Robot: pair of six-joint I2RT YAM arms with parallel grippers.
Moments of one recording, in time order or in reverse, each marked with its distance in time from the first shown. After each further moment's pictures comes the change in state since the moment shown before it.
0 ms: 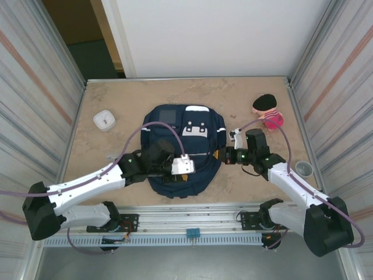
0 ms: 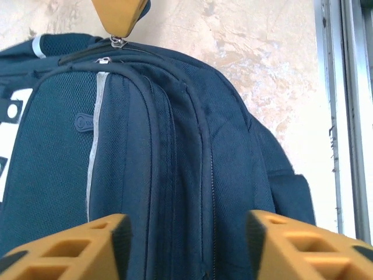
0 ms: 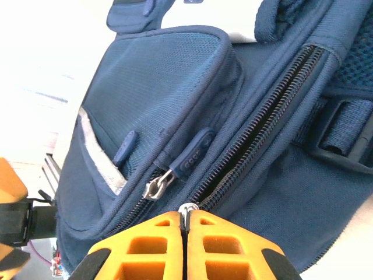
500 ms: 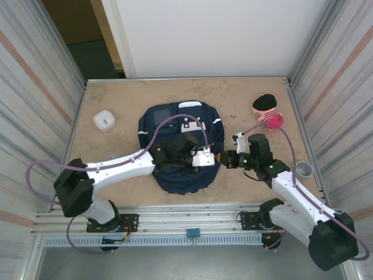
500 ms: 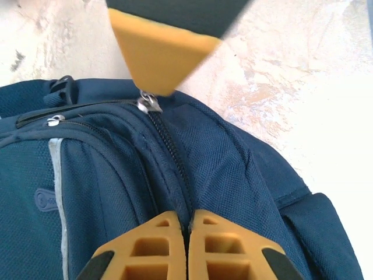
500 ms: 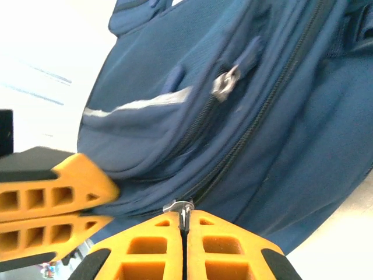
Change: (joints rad) left arm -0.020 0.322 0.181 0.105 -0.021 0.052; right arm -0.004 -0.125 -0.051 -0.041 0.047 0.011
